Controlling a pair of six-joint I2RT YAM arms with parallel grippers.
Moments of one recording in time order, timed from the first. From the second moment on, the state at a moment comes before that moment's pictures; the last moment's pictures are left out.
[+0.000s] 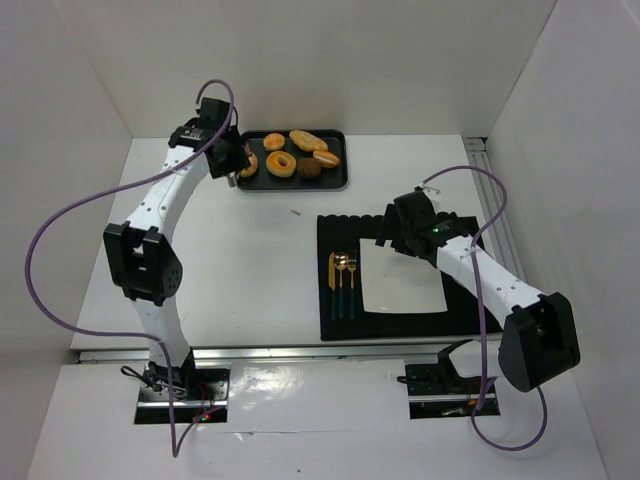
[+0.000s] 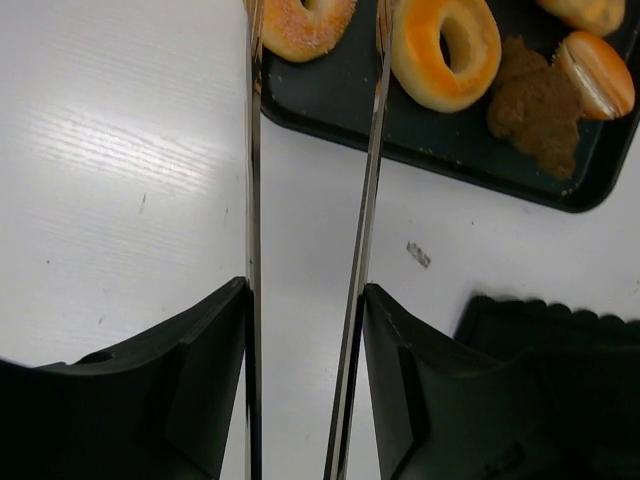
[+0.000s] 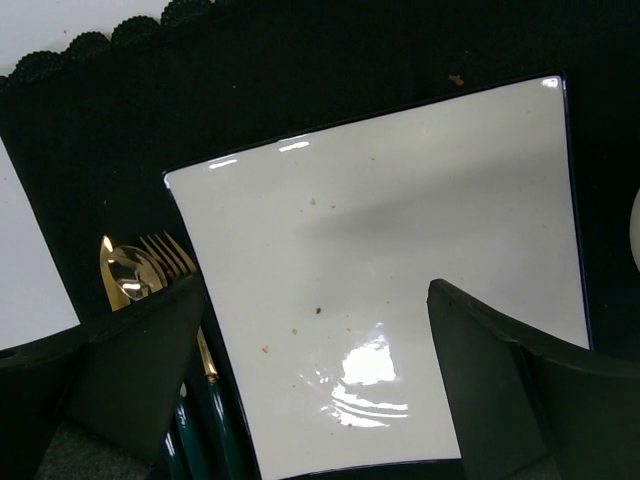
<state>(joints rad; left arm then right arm) -0.20 1.88 1.89 -0.86 -0.17 -0.52 0.39 1.30 0.91 -0.53 0.29 0.62</state>
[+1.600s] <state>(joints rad) -0.22 1.80 1.89 -0.82 -0.04 -0.46 0.39 1.32 1.07 -0.65 0.48 0.60</state>
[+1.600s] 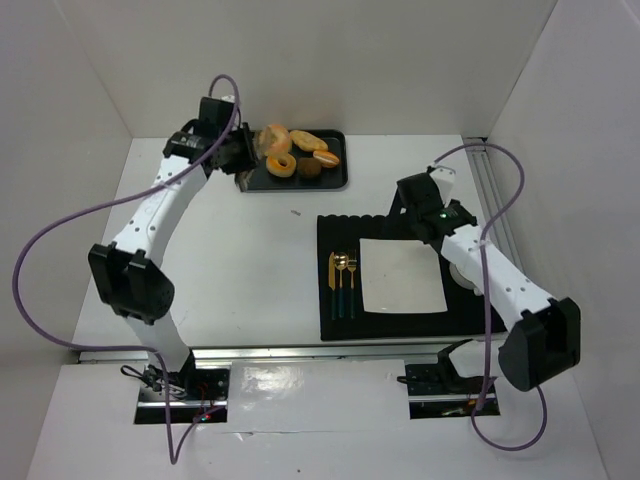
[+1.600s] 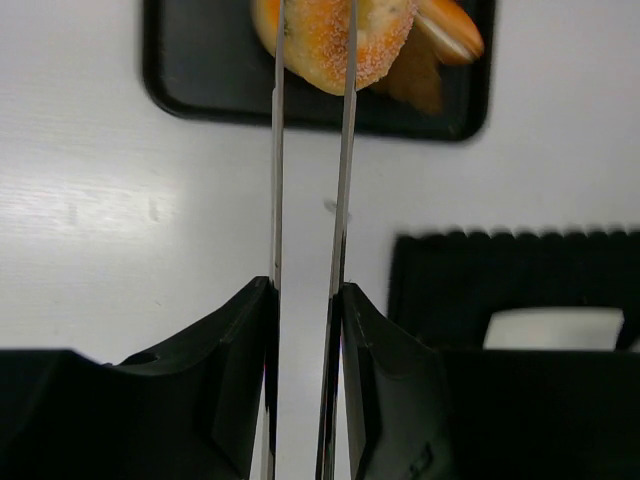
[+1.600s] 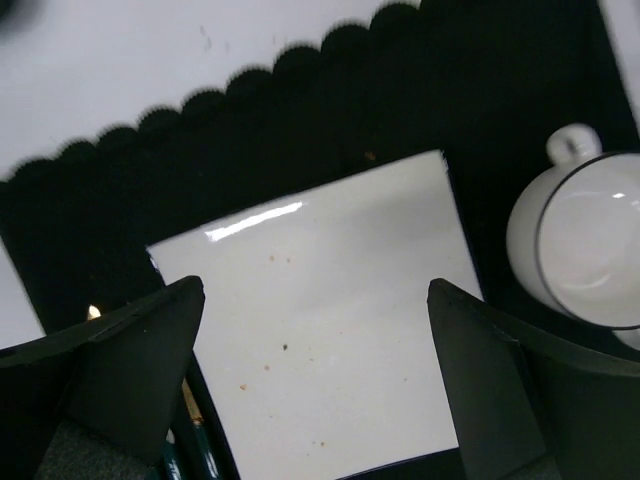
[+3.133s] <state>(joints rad) -0.69 1.82 1.80 -0.69 0.19 -0.43 0.39 0.76 1.17 -0.68 0.75 0.56</state>
